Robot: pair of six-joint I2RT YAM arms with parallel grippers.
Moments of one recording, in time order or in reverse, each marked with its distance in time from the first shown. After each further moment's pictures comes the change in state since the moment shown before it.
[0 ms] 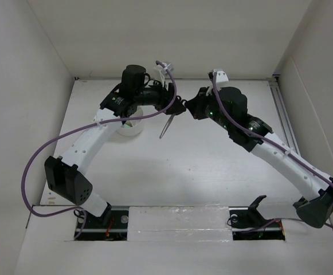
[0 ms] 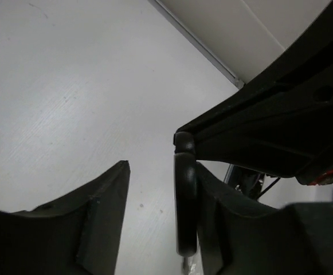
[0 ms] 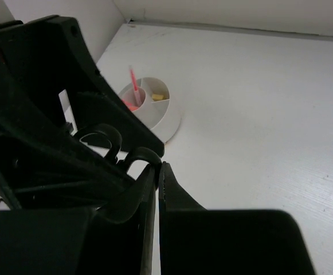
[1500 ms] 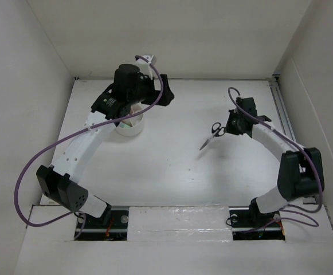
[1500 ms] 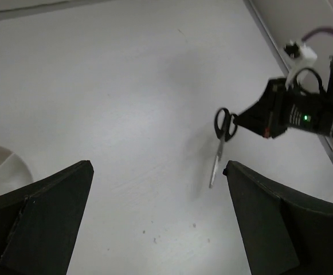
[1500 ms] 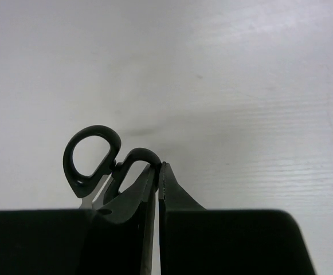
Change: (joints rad) left arm 0.005 -0.081 0.032 -0.111 -0.601 -0.060; right arm -0.557 0.297 -0.302 -0.154 -0.108 -0.010
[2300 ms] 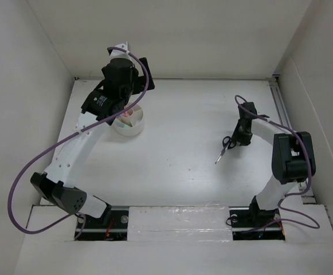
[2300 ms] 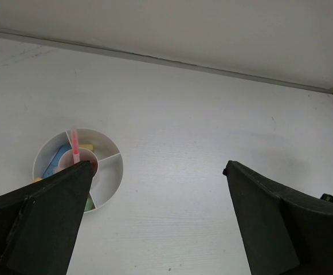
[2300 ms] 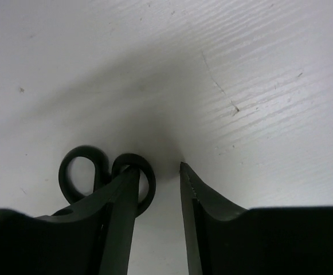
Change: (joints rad) left arm -0.001 -0.015 0.121 -0.099 -0.459 -0.103; right arm -0.072 0.140 0.007 -0.099 0.210 0.108
